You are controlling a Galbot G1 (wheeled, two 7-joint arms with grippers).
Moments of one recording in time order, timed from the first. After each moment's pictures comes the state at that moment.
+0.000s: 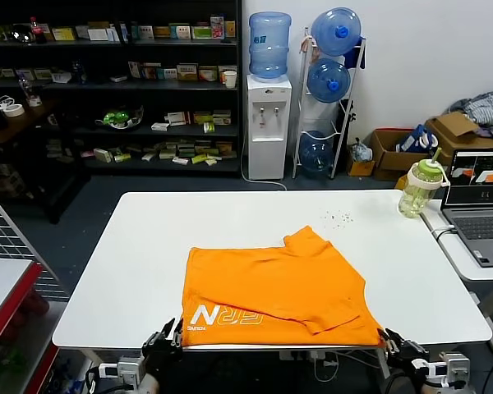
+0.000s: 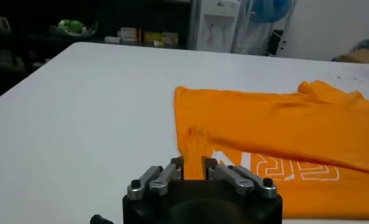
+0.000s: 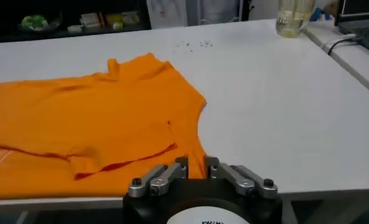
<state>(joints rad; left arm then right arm) 1.55 -1.00 -0.20 -2.08 -0.62 0.26 -0.47 -1.77 0.98 0.70 2.11 0.70 -0.45 0.12</state>
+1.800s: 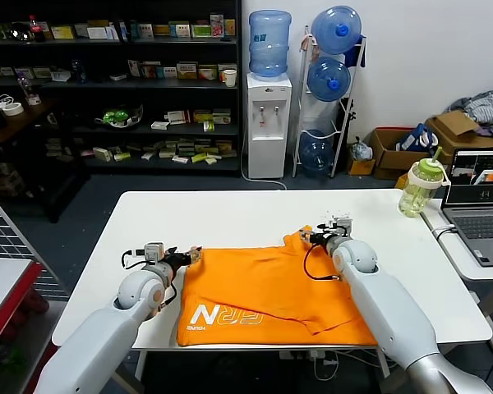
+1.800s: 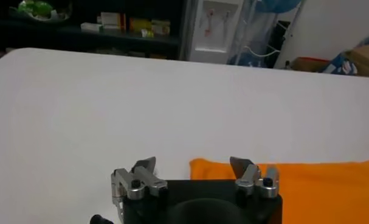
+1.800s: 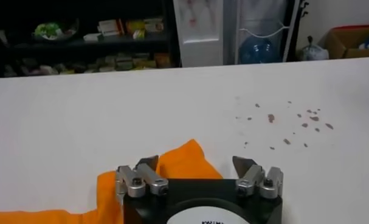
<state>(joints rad) 0.74 -1.05 0.02 -1.41 -0.89 0.43 -0.29 -0.54 1.21 0.06 1.07 0.69 -0.53 0.09</state>
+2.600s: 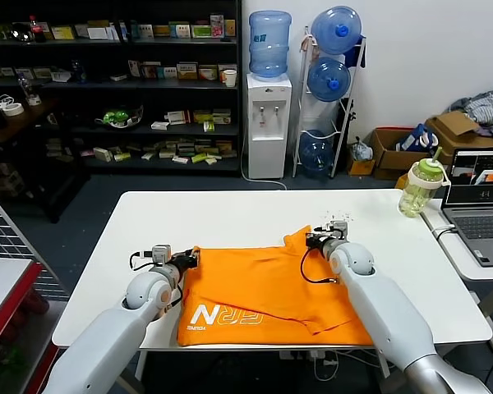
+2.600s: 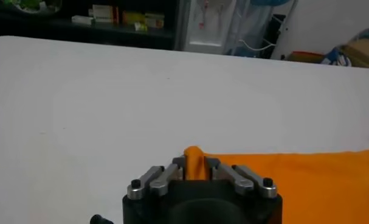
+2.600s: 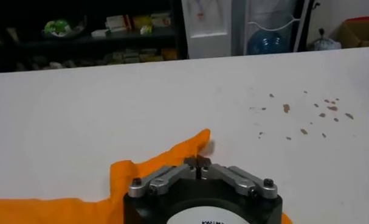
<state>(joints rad) 0.73 -1.08 0.04 -1.37 -0.86 0.42 -0.26 -0.56 1.20 0.06 1.10 0.71 -0.50 0.07</state>
